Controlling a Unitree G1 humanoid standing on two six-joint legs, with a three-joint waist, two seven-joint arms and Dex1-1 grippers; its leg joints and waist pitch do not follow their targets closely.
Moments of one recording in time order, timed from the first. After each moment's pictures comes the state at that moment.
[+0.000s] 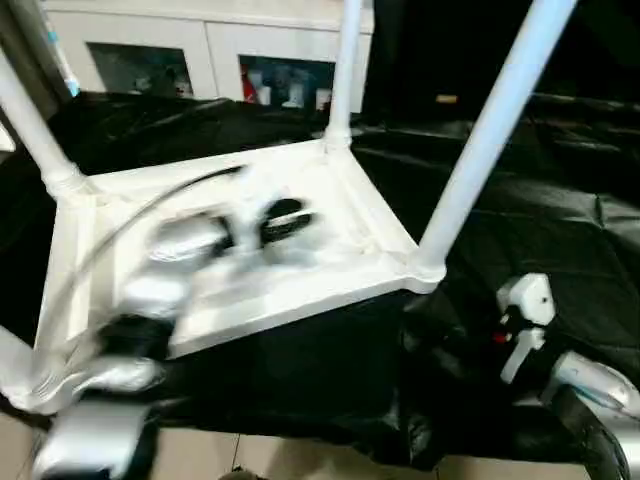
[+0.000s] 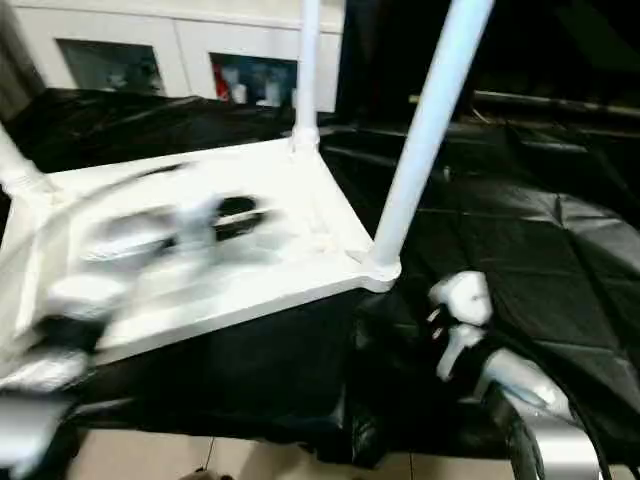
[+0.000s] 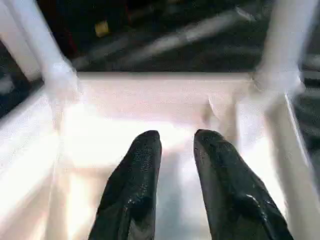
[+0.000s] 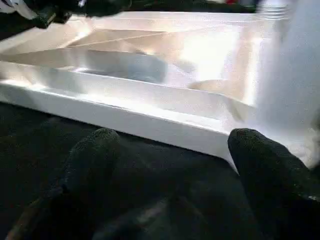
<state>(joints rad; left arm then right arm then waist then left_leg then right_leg) -0.56 0.37 0.00 0.41 -0.04 0.10 -0.97 0.06 -0.40 -0.04 -0.18 0.36 0.31 0.77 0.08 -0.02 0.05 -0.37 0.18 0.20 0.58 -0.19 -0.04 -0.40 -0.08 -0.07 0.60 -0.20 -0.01</state>
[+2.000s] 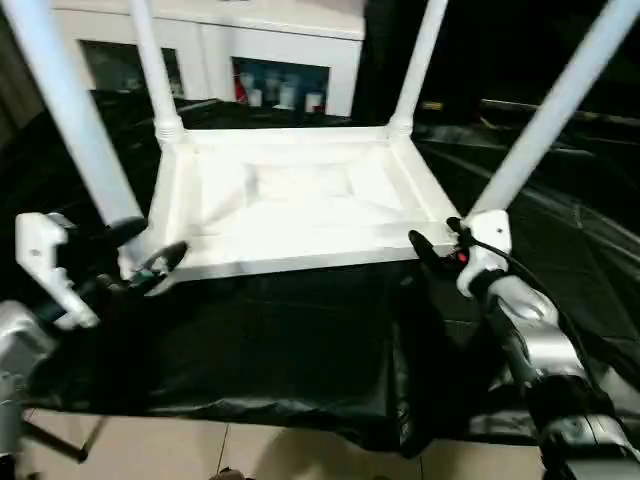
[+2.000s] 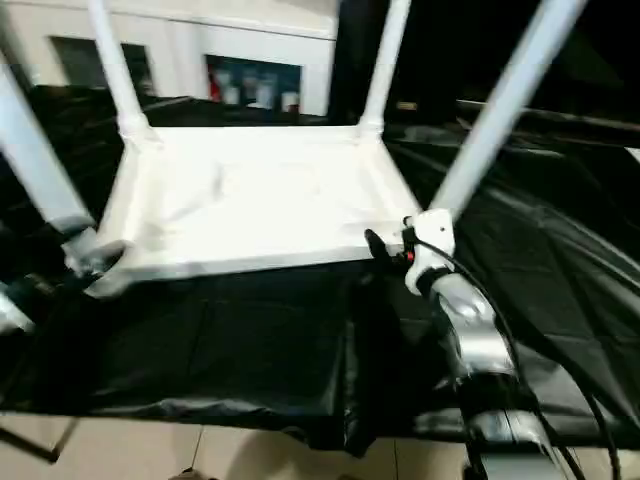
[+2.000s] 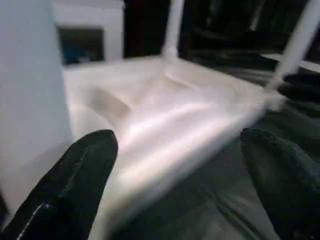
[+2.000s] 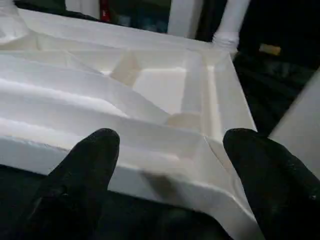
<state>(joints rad) -0.03 0.54 0.41 -0.02 -0.47 0.32 -0.96 -0.42 -0.28 -0.05 0.61 0.17 -0.10 0.42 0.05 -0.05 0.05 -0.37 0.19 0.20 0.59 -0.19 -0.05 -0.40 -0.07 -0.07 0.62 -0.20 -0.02</state>
